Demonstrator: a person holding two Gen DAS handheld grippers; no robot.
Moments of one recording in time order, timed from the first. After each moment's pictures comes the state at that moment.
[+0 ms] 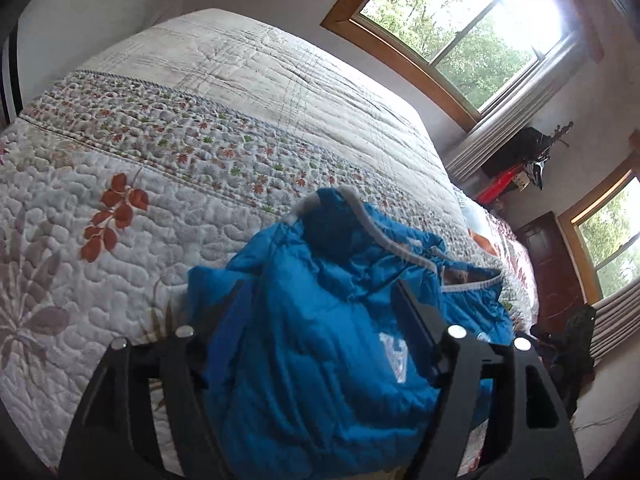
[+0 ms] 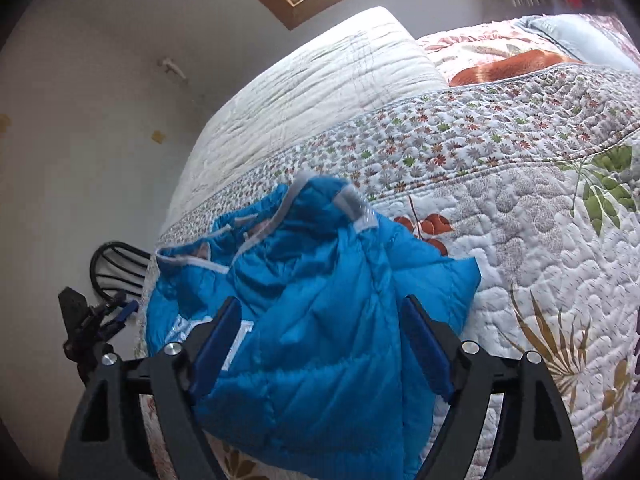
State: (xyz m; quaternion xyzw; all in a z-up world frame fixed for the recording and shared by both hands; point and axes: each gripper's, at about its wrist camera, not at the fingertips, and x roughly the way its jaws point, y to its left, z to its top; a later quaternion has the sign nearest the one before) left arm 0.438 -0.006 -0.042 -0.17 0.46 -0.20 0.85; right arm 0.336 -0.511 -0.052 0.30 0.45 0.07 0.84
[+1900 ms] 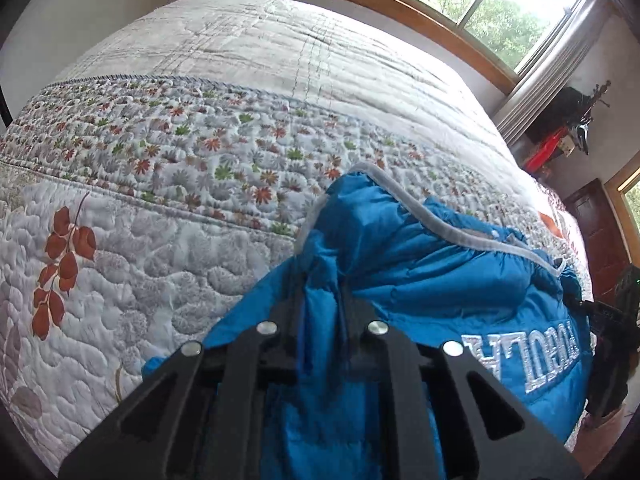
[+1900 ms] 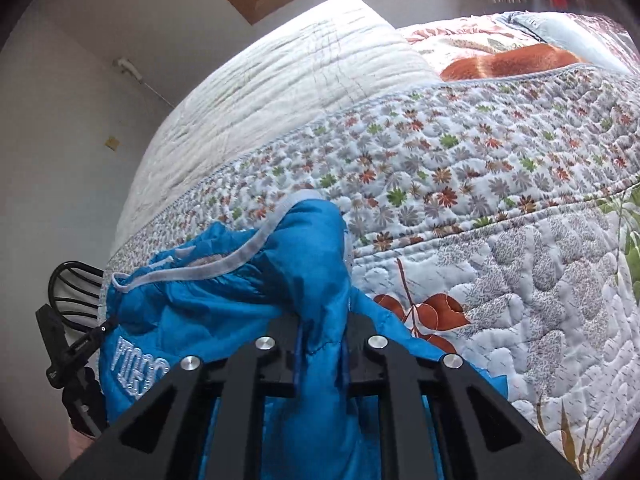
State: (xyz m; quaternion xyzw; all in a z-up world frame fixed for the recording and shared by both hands) left arm 0.532 -0.067 -0.115 -0.09 0.50 -0.15 0.85; right arm 0.447 -0.527 -0.112 0.31 0.47 -0.01 0.83
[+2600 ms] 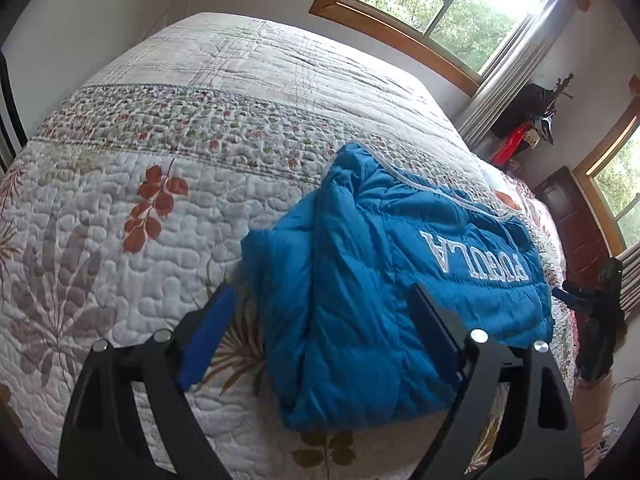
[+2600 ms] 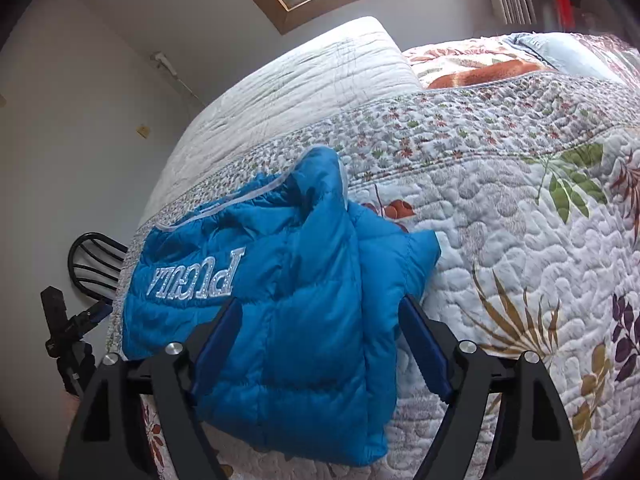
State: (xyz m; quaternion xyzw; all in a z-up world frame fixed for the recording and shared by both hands) left arm 0.420 0.023 -0.063 -0.10 0.47 -0.21 0.85; right arm 0.308 -0.525 -0.070 0.31 0.44 0.03 0.84
